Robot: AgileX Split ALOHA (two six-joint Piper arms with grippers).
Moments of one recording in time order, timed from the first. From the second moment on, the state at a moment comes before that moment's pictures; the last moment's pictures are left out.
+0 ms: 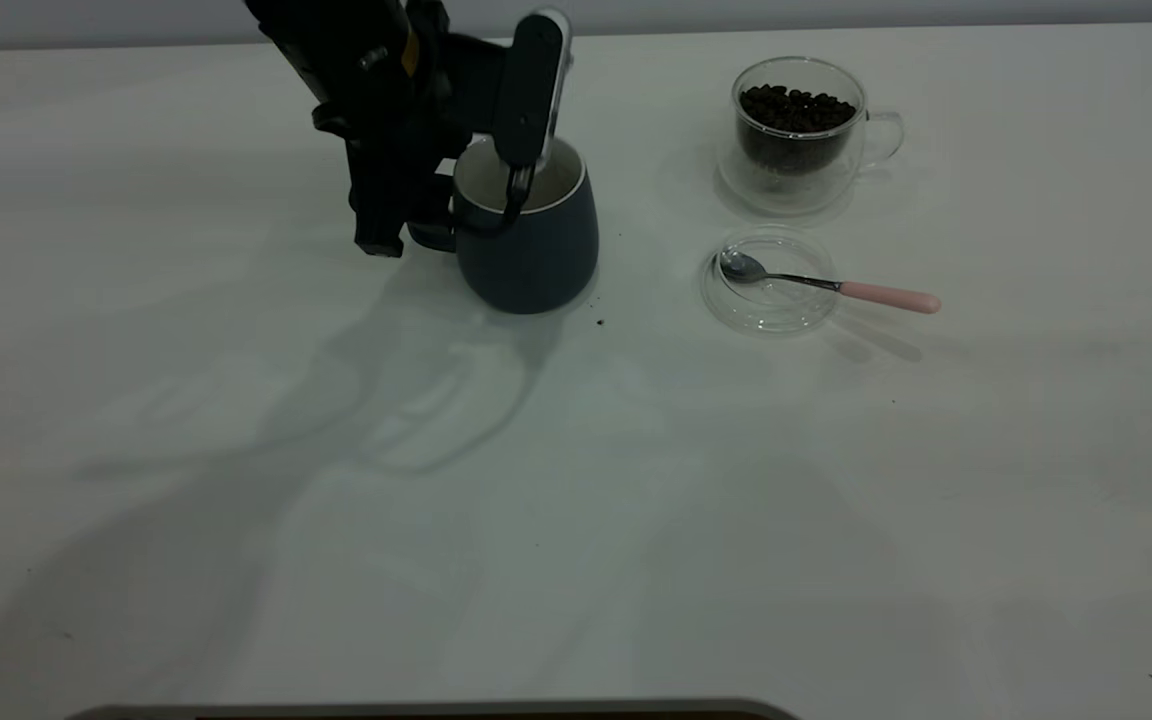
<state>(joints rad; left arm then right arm) -0.48 2.32 -1.39 0.51 0.14 0.74 0.00 0.03 -0.47 0.03 1.13 -0.04</state>
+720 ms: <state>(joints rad) -0.29 1.80 -1.39 0.49 0.89 -0.11 0.00 0.03 -0.47 0.03 1.13 -0.04</state>
